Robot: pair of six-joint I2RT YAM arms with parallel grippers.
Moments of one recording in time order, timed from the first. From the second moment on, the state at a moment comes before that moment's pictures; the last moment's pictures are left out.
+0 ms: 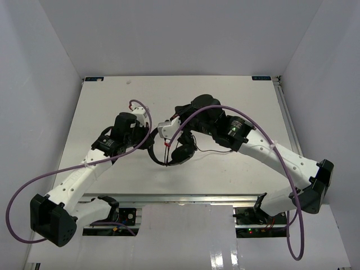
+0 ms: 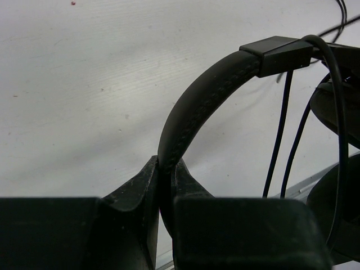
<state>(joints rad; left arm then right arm) -0.47 1.09 0.90 -0.49 0.12 -0.31 0.98 1.40 1.45 -0.43 0.01 -1.37</state>
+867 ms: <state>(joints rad) -0.55 0.95 0.88 -0.48 0.24 -0.19 0.93 1.49 1.51 -0.45 -0.14 -1.25</state>
